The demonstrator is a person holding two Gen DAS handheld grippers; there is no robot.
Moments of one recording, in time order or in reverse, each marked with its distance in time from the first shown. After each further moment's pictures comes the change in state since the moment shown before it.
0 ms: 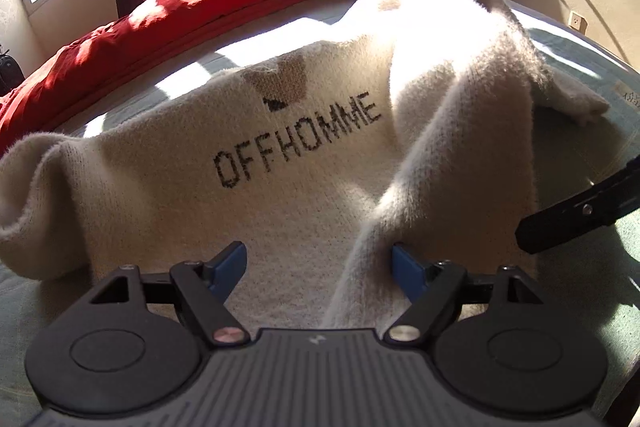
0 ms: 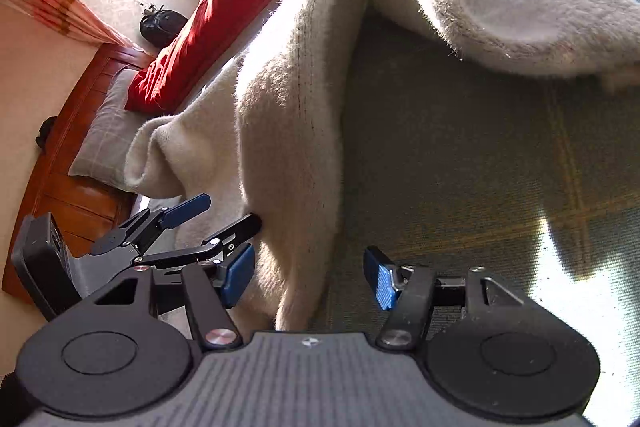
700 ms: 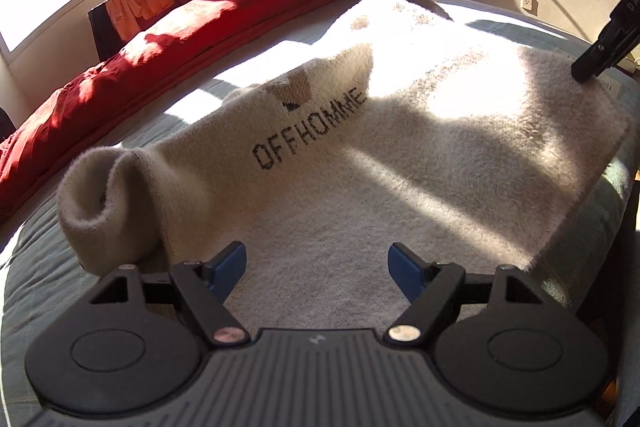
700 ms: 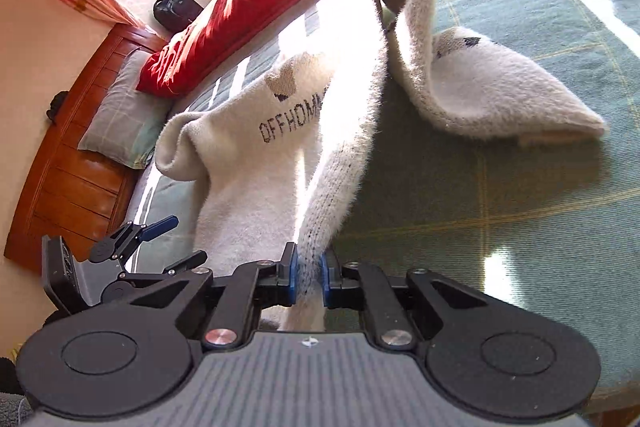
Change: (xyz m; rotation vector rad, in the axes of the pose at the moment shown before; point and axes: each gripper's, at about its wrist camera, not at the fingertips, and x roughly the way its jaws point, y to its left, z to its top) left arm -0.093 0.031 -0.046 0.163 -0.051 -0.039; right arm -0.132 0.019 0.003 -0.071 0.028 -0.082
